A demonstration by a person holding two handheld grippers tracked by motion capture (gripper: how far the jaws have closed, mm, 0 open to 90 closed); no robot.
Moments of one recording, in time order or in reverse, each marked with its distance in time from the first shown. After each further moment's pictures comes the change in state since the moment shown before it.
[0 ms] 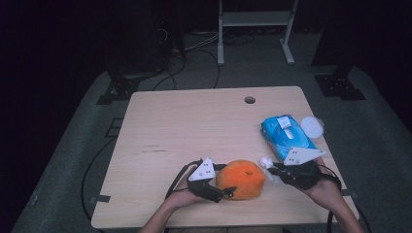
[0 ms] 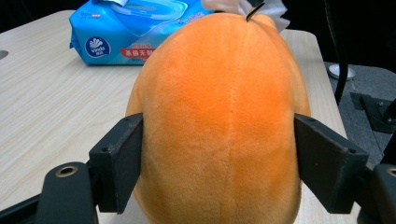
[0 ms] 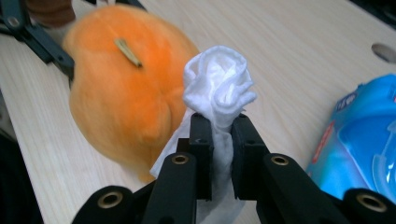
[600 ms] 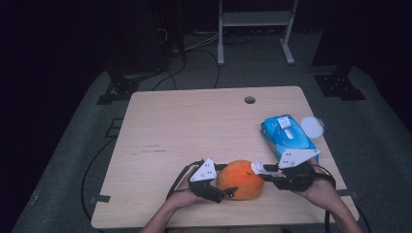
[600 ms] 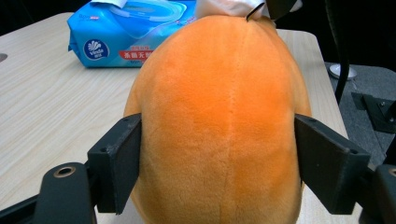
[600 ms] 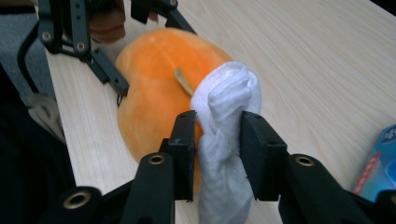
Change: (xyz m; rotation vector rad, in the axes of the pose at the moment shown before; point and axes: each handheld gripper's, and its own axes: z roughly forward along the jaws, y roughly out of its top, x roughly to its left) left arm -0.003 0.001 0.004 -0.005 0.001 0.012; right arm 0.011 0.014 0.003 -0.029 0.122 -0.042
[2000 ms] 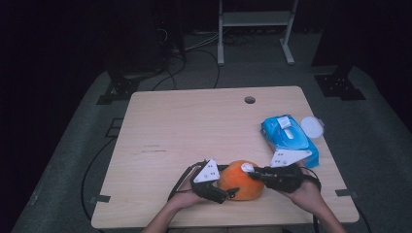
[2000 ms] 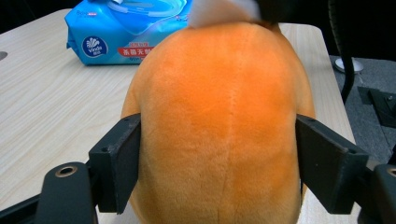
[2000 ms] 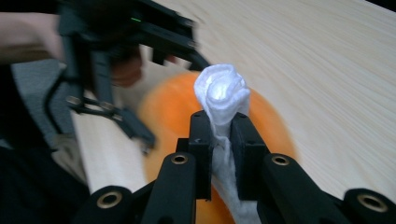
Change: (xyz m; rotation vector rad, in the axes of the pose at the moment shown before) left arm -0.004 0.002 0.004 0.028 0.019 0.009; right arm 0.018 0.010 0.021 -0.095 0.056 0.095
